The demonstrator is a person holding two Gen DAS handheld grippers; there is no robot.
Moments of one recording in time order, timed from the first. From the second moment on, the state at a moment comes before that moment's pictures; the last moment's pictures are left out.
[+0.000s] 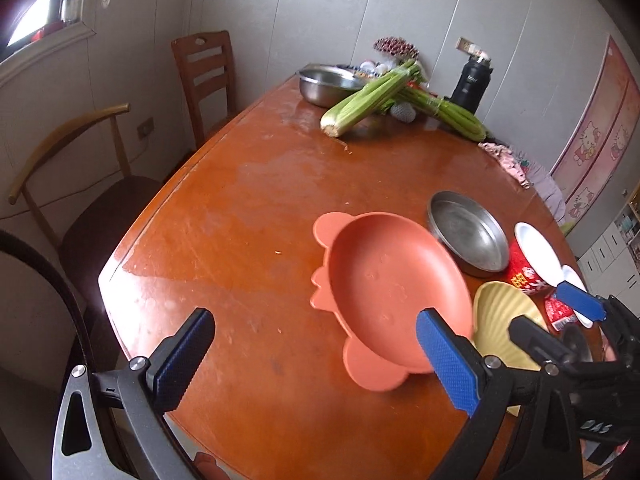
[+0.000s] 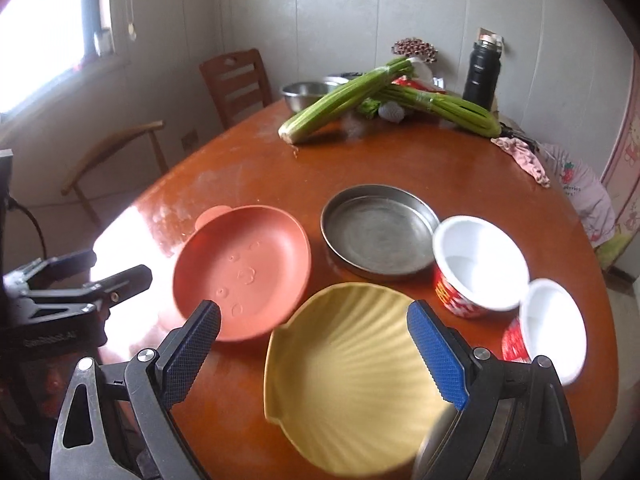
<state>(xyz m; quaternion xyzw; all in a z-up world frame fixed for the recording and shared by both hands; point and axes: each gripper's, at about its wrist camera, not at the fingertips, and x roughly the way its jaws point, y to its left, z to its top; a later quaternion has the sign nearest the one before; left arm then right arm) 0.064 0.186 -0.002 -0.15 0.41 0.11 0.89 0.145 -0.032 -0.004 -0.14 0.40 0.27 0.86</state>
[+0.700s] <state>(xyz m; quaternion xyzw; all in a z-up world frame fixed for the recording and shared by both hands) 0.120 0.189 -0.034 -0.16 0.48 0.06 0.86 0.193 0.028 -0.058 -0.19 0.45 0.25 0.84</state>
